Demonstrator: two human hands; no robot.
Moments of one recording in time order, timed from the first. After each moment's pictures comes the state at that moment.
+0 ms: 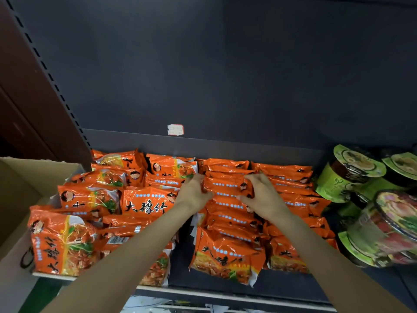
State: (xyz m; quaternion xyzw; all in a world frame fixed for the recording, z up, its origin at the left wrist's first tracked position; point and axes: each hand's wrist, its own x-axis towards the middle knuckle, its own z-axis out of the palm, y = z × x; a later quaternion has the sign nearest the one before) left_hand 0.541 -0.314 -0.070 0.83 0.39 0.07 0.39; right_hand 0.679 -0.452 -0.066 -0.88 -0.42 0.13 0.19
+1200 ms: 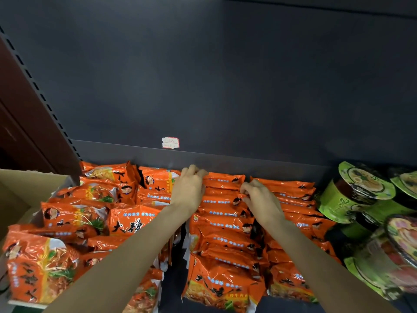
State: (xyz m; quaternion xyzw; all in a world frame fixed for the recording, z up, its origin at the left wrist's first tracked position) left_hand 0.577 -0.279 -0.067 0.93 0.31 0.15 0.12; right_hand 0.707 -0.422 -0.067 -0.88 -0.46 0.03 0.12
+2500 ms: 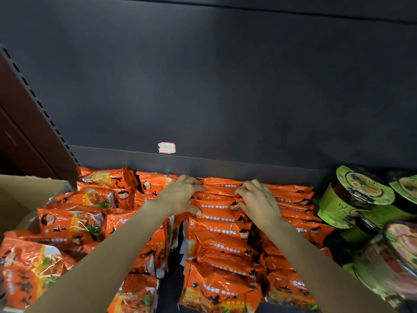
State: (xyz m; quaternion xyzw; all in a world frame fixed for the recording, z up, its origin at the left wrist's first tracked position) left_hand 0.569 -0.249 -0.056 0.97 0.19 -0.08 0.10; right_hand 0.718 -0.417 -0.064 -0.85 -0.53 -0.03 0.02
